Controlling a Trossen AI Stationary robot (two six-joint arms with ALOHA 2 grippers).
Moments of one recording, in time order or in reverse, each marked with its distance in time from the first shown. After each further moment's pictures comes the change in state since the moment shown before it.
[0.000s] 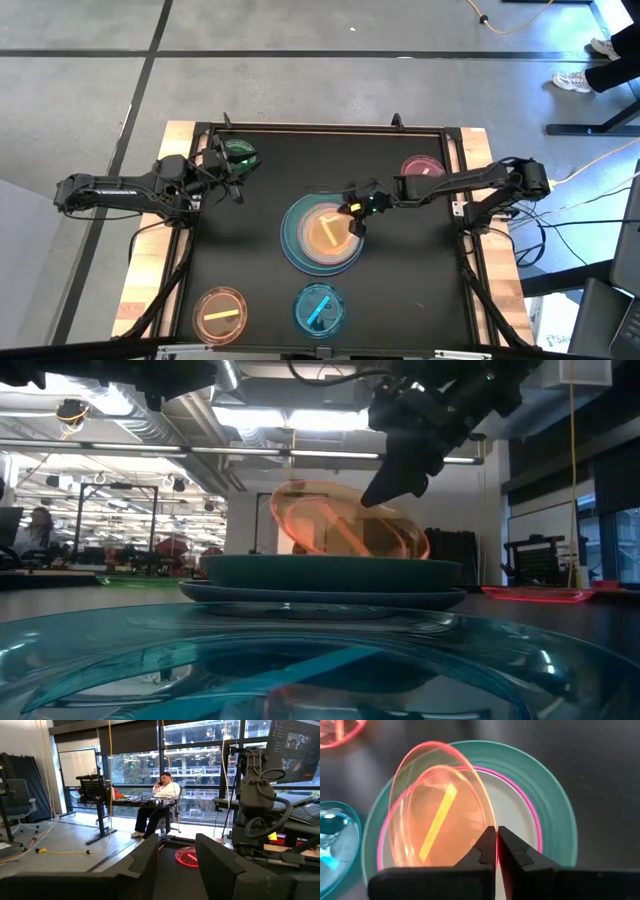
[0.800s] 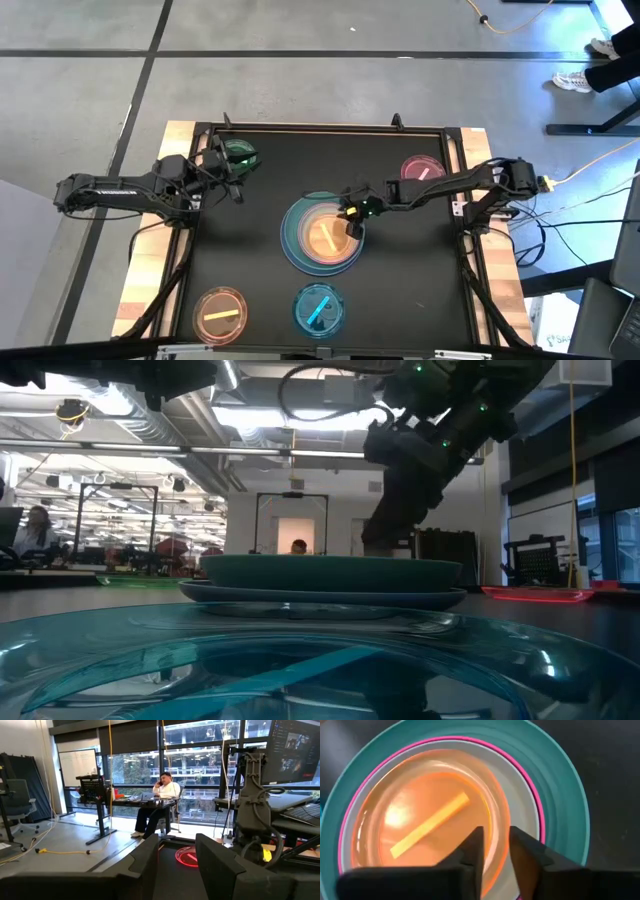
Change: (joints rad) left arm 0.000 0.000 0.000 0.000 0.000 0.000; right arm -0.001 0.092 -0.043 0.070 0.018 -0.008
